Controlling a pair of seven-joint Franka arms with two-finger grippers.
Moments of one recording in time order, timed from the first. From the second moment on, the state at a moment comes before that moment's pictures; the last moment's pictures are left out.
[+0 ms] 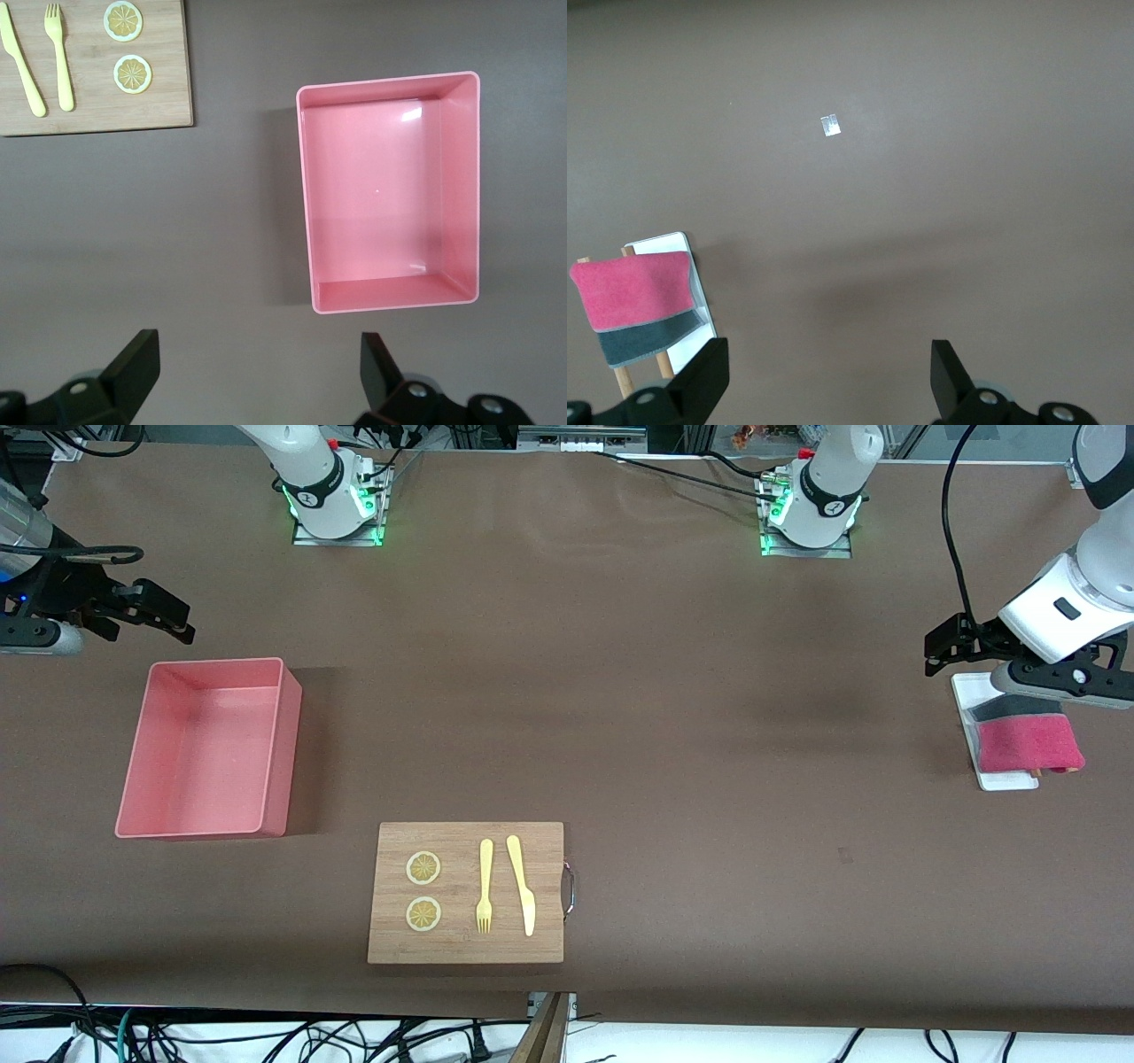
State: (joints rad) left arm -0.02 0.04 -0.04 -1.63 0.04 1.65 0.10; right arm 0.09 -0.02 -0.02 -1.63 0.02 1.60 0.11
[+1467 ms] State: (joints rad) left arm -0.03 0.15 -0.05 -1.55 0.04 1.69 0.10; right arm 0.08 -0.02 -0.03 -1.63 0.02 1.60 0.11
